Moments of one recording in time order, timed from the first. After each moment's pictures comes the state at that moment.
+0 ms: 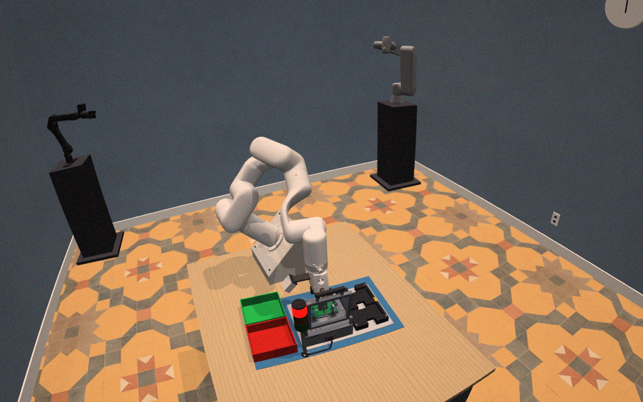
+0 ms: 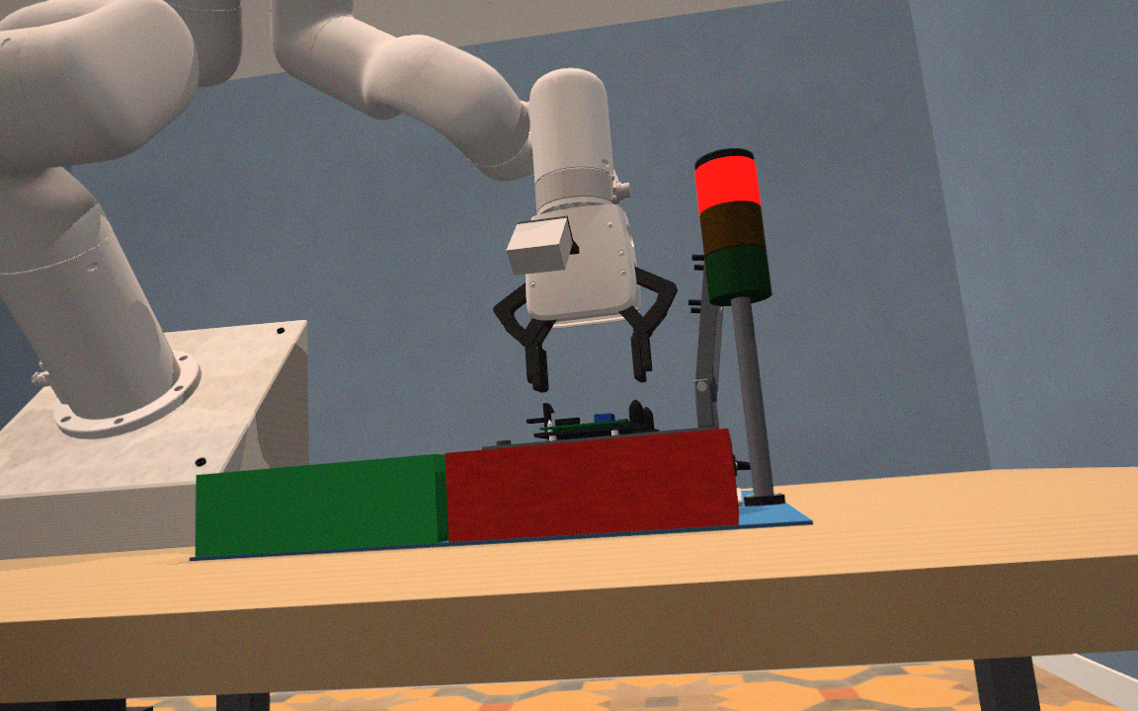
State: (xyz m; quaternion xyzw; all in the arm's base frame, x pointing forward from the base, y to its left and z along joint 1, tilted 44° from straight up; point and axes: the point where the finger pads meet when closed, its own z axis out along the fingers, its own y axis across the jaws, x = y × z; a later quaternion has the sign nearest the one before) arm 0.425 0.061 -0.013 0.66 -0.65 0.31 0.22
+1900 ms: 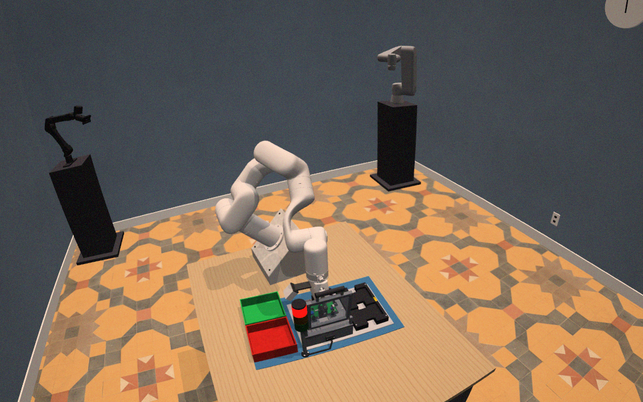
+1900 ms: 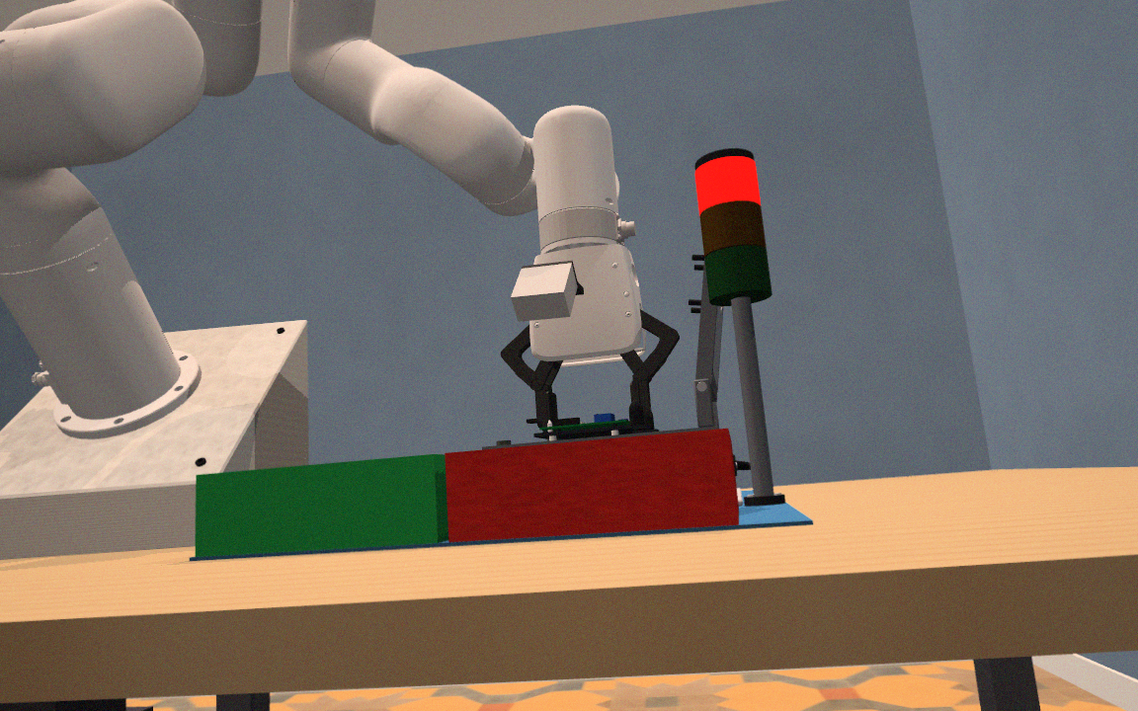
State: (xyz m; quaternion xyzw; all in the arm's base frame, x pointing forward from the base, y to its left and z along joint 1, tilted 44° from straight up) arm 0.430 0.035 -0.040 0.66 -0.65 0.31 0.22
